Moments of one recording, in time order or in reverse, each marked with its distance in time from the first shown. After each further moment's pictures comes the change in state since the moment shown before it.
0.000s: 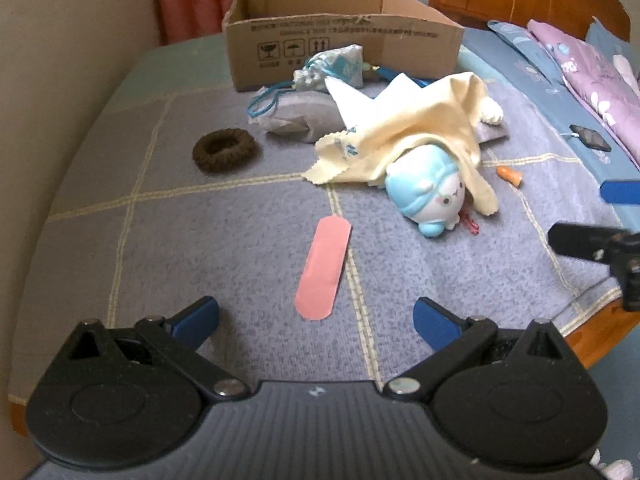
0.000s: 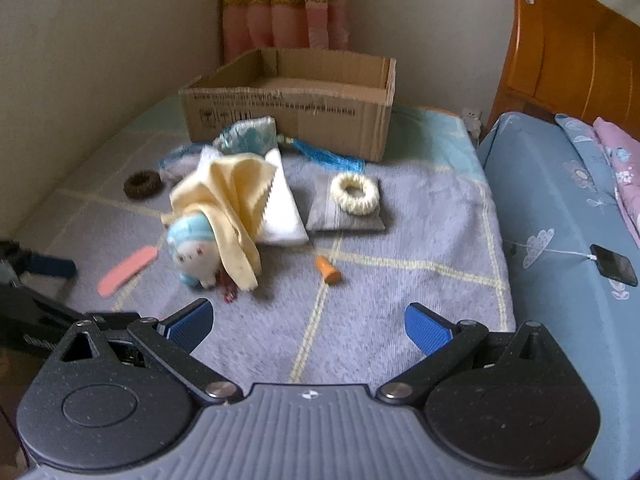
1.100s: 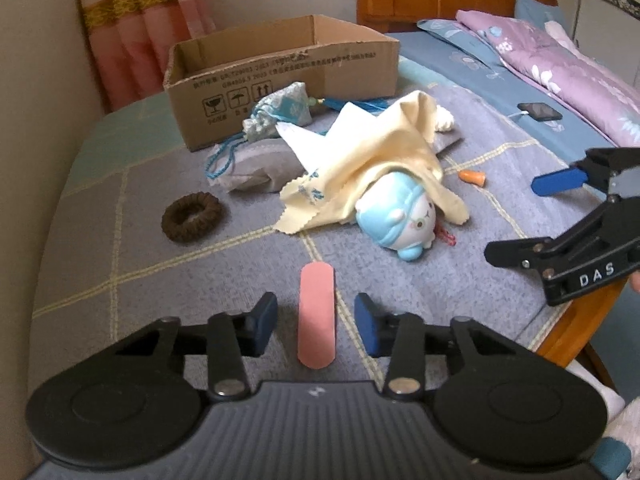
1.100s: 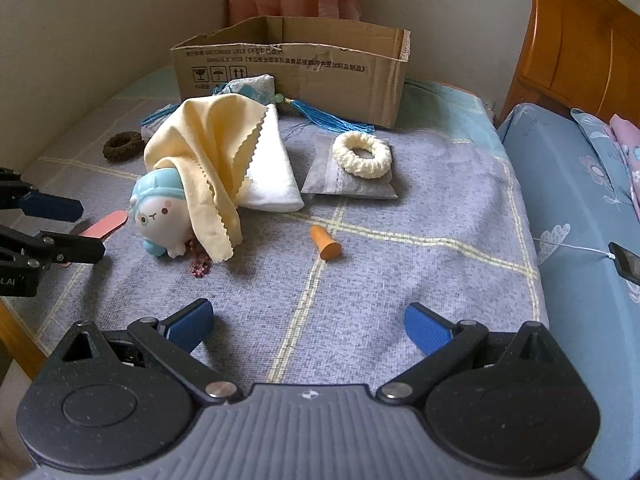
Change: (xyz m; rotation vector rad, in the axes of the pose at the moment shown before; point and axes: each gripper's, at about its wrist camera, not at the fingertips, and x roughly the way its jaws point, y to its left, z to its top) left arm -0.002 0.004 0.013 0.227 -0.101 -0.093; right arm 0.043 -0.005 -0.011 -0.041 0.030 0.012
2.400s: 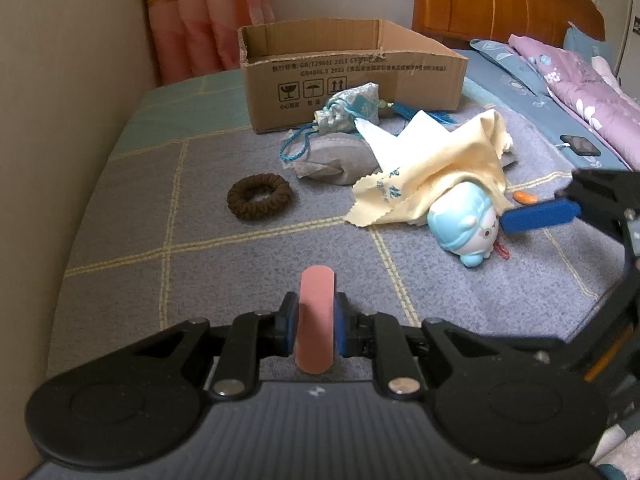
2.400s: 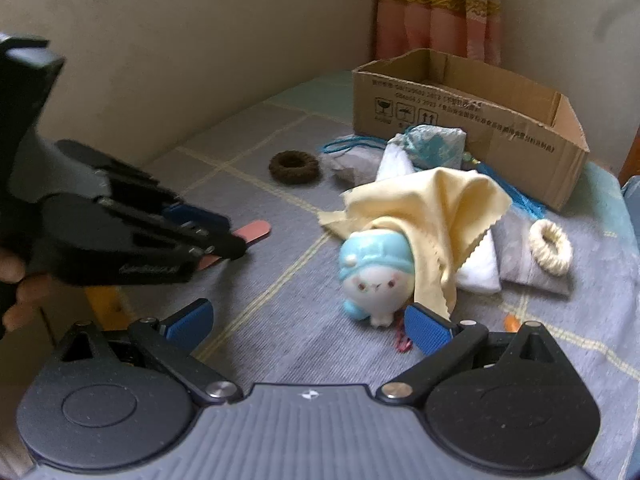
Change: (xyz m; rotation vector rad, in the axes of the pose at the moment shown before) left arm -0.005 0.033 -0.009 -0.148 -0.002 0.081; right arm -0.001 0.084 0.030 -0.214 -0.050 0.297
